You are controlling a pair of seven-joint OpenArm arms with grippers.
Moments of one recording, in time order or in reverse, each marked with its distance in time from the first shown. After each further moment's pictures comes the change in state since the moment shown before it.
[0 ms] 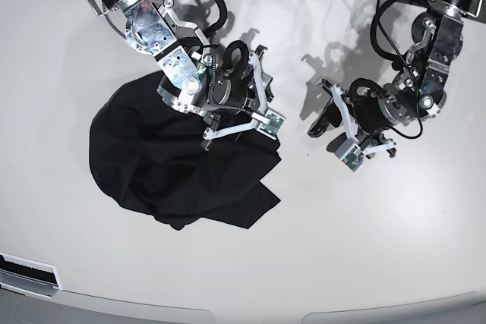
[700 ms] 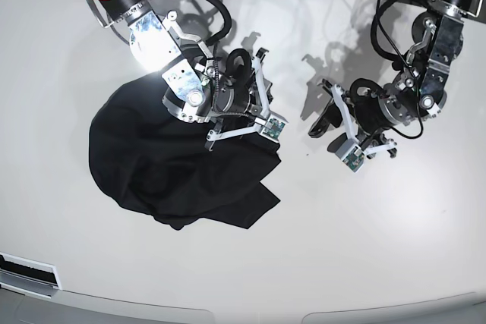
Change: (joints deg) left arm 0.0 0.0 -0.1 0.0 0.0 0.0 0.0; right arm 2.8 -1.1 0.0 -4.4 2.8 1.3 -2.6
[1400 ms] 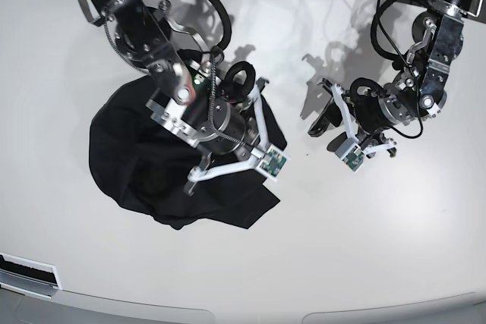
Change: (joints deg) left arm 0.0 -0.2 0.0 0.0 0.1 0.0 0.0; right arm -0.5 2.6 0.0 26.9 -8.5 -6.4 -12.4
